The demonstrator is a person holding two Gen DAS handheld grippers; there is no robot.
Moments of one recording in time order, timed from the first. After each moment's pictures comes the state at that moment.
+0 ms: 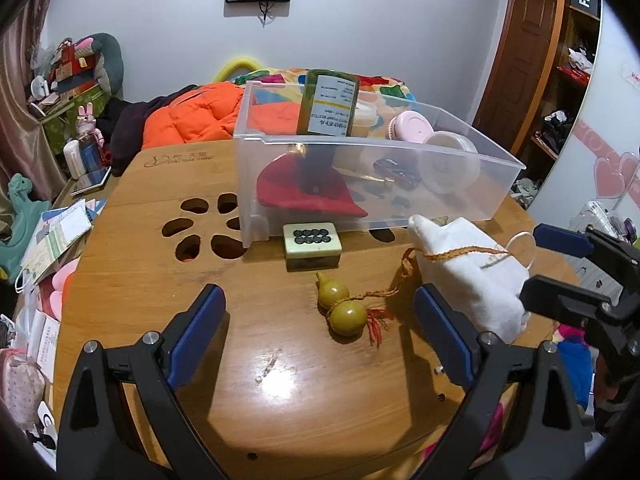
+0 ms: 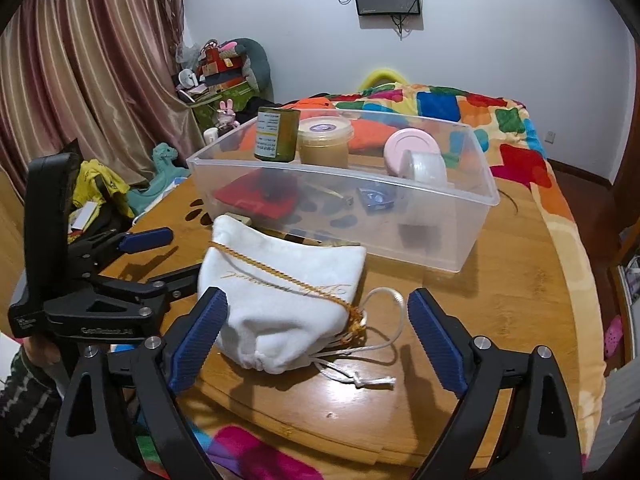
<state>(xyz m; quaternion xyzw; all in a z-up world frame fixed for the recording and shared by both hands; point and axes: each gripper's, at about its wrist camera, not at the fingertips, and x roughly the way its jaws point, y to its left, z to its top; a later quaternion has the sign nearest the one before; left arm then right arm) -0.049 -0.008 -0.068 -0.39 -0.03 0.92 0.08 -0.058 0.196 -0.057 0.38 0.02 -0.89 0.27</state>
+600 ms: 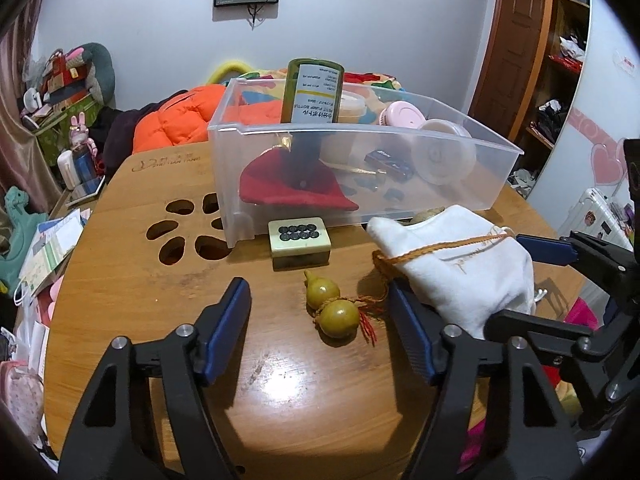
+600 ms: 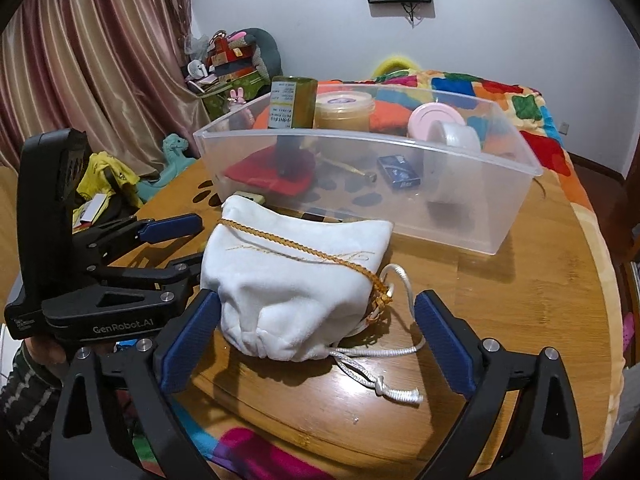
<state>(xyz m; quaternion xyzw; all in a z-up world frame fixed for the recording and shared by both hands) -0.052 0.002 -0.077 -0.38 -0.01 0.92 0.09 -0.062 0.182 -0.080 0.39 0.02 -0.87 0.29</state>
